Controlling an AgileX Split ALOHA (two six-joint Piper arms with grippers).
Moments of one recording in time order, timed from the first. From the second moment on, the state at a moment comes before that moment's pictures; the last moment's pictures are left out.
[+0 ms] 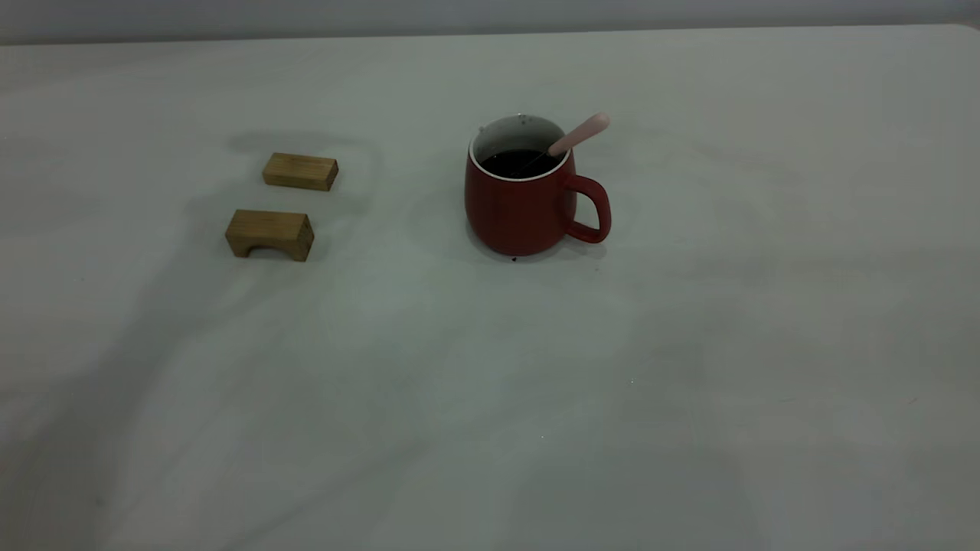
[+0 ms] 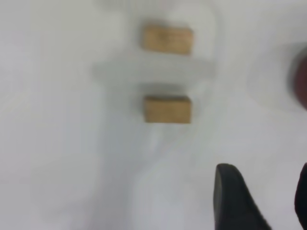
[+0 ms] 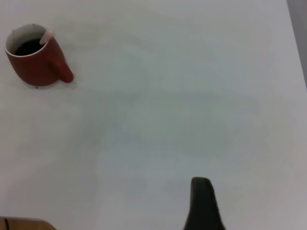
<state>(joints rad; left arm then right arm) -0.30 2.02 -1.86 0.05 1.17 -0.23 0.03 0.02 -0.49 0.03 1.16 -0.05</state>
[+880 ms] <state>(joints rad) -0.27 0.90 -0.74 0.11 1.17 -0.15 0.03 0.02 -0.49 0.03 1.16 -0.05</state>
